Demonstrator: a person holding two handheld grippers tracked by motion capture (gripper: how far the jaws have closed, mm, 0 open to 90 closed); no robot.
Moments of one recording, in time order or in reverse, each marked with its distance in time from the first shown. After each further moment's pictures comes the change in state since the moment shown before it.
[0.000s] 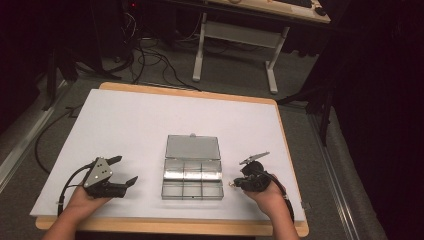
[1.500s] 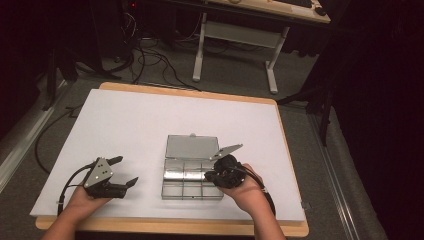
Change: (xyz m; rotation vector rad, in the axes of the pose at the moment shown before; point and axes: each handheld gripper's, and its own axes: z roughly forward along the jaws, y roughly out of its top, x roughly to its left) left arm 0.000 0.000 0.000 0.003 -0.019 0.010; right arm 0.082 0.056 -0.021 -0.099 0.105 -0.247
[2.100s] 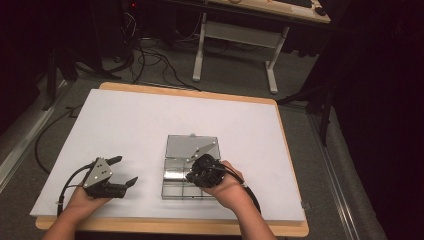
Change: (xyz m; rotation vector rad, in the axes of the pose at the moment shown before) left arm 0.000 0.000 -0.001 -0.009 0.008 -0.006; right arm 0.028 0.031 0.032 0.042 0.053 -0.111
